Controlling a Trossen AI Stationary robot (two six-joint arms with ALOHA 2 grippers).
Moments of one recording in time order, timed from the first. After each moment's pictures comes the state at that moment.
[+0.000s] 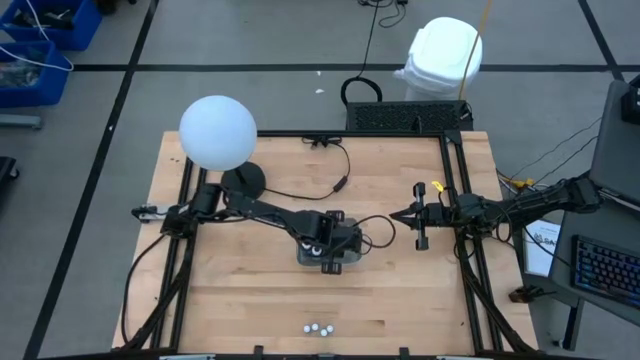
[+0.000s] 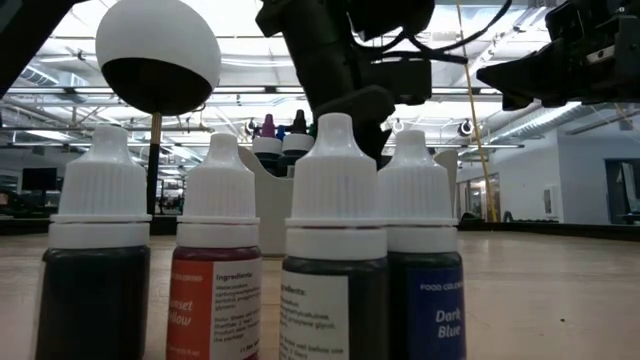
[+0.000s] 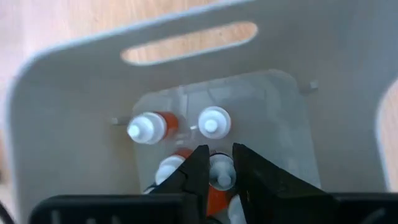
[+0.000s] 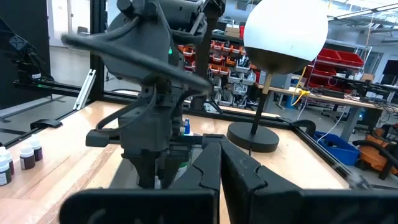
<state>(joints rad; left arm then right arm) -0.15 2.20 1.74 -0.69 -0.15 -0.01 0.11 0.56 0.02 0.62 0.10 -0.16</state>
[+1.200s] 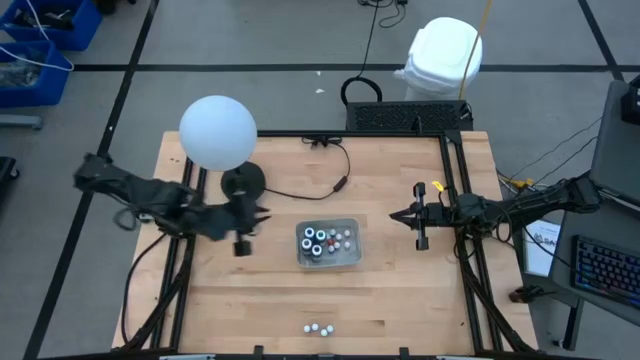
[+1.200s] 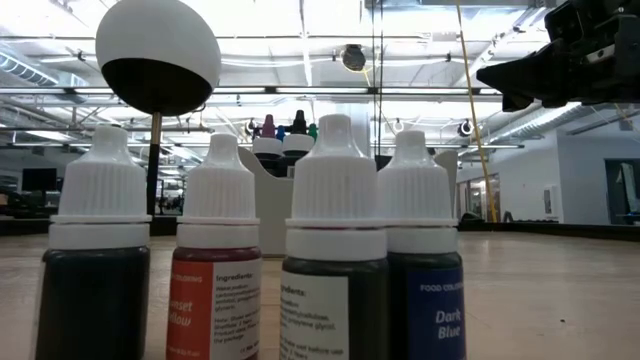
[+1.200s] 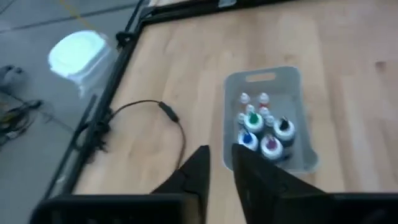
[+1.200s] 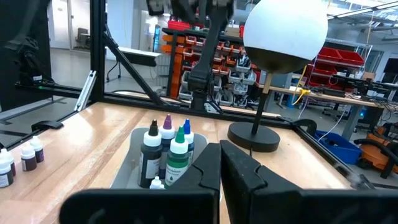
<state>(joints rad) -0.39 1.19 1.26 -0.85 -0.57 -0.20 0.11 0.56 0.02 0.62 0.10 -0.15</state>
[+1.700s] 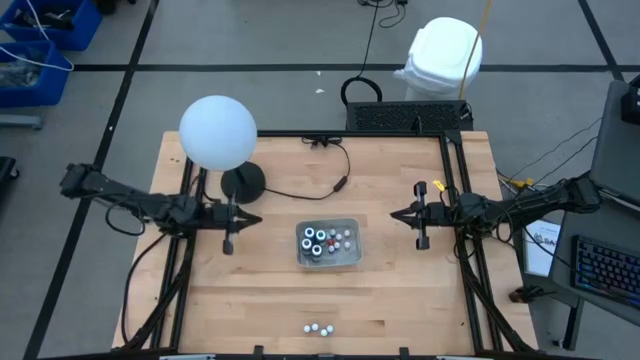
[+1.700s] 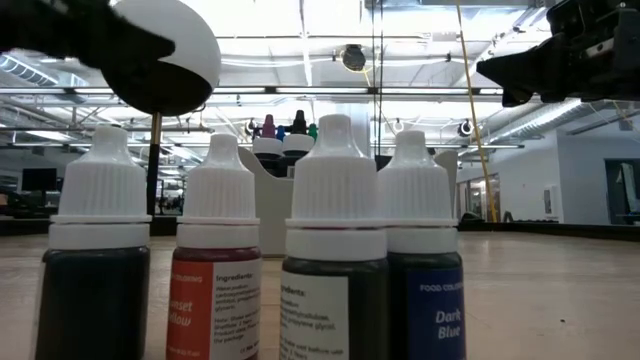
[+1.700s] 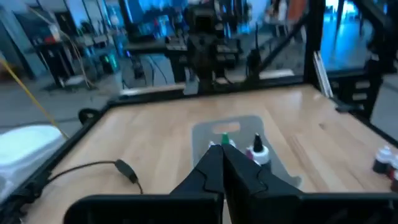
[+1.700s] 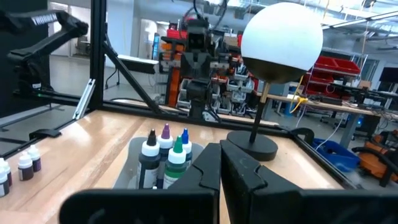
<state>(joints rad) -0.30 0.59 0.26 0.24 -0.29 0.09 0.11 0.56 0.02 0.66 0.10 -0.16</state>
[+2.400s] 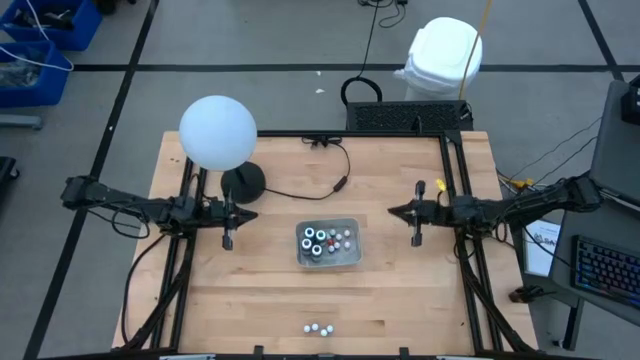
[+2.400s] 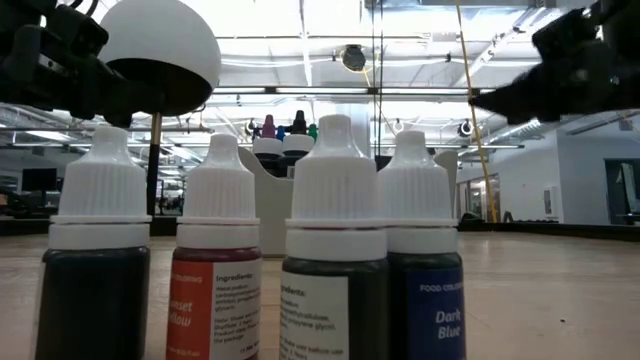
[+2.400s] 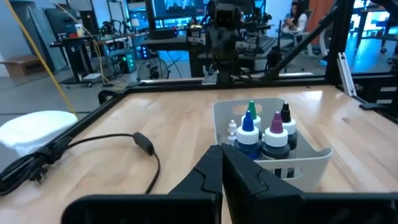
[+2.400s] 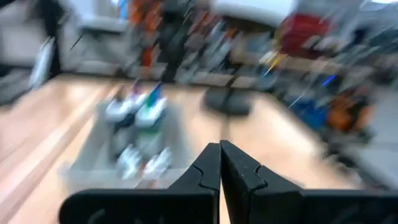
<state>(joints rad) -0.19 0.39 0.01 0.32 -0.26 0.05 0.12 0.60 0.02 0.55 0.26 -0.11</state>
